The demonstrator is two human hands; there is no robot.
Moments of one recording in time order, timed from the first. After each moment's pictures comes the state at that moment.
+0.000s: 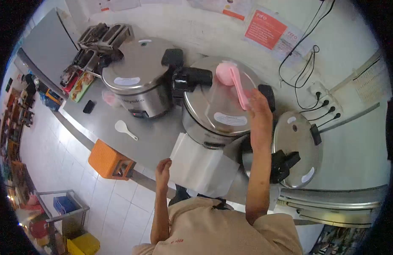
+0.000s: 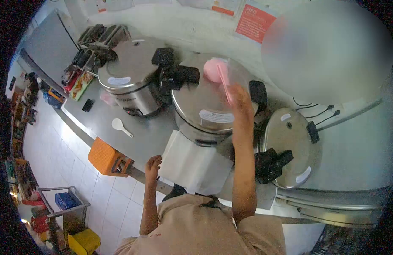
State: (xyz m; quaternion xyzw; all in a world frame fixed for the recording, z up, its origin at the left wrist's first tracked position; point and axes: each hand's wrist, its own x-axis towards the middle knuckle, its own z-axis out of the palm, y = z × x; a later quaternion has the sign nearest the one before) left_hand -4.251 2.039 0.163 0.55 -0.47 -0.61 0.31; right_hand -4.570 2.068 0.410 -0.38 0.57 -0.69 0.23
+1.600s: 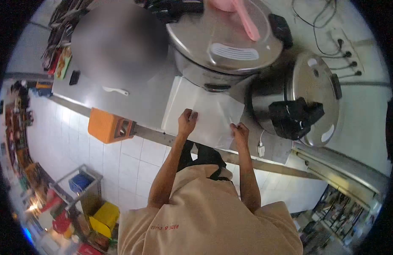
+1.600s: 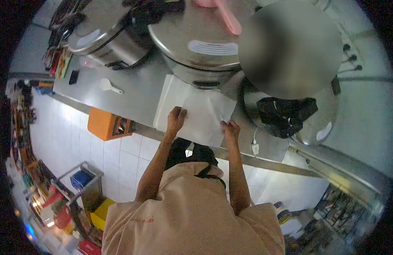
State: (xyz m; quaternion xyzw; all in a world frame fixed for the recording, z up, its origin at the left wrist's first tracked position) left_hand -4.323 2.076 0.019 0.46 -0.64 -0.57 0.22; right_hand -4.502 2.282 0.029 -0.02 0.75 -0.56 0.36
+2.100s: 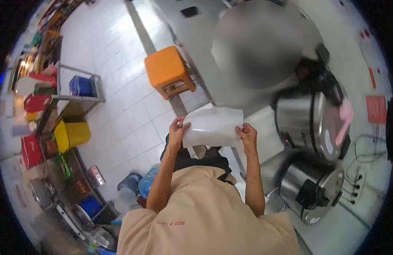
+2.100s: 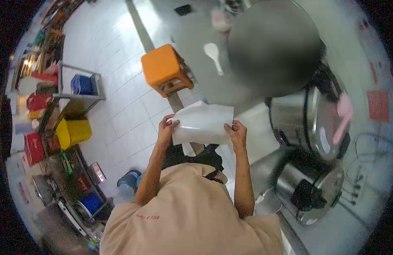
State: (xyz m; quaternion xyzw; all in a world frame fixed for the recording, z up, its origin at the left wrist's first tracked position) left_hand -4.014 2.093 0.097 0.62 -0.18 -0.59 0.49; right_hand -4.317 2.061 0.117 -0.33 0.64 -0.38 0.58
